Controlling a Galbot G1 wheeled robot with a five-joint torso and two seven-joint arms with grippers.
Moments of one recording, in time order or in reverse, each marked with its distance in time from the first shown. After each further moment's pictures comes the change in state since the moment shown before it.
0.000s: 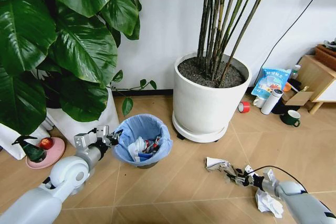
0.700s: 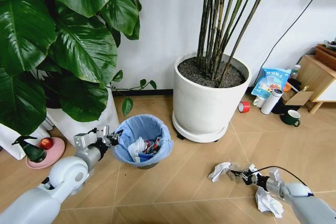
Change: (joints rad) left arm 0.007 0.024 0.003 -0.022 -0.004 0.001 0.000; right arm -0.060 -0.044 0.054 0.099 0.116 -0.004 -0.056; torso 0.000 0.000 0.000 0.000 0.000
